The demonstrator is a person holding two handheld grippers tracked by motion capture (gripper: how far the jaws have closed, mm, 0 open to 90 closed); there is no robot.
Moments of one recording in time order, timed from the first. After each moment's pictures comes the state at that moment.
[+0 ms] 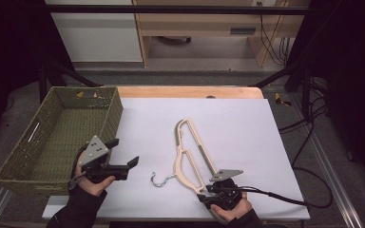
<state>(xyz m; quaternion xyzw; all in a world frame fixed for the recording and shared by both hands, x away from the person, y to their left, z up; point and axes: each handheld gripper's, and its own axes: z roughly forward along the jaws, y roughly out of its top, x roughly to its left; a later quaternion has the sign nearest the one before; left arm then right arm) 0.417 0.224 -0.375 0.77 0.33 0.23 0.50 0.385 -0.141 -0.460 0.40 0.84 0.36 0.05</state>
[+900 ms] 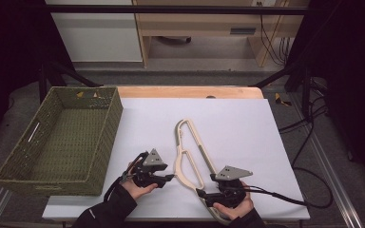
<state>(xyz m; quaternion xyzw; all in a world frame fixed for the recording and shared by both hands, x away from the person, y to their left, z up) 0.446 0.126 -0.449 0.89 0.26 0.09 0.37 0.384 -0.148 -0.449 0.38 0.81 0.43 0.11</state>
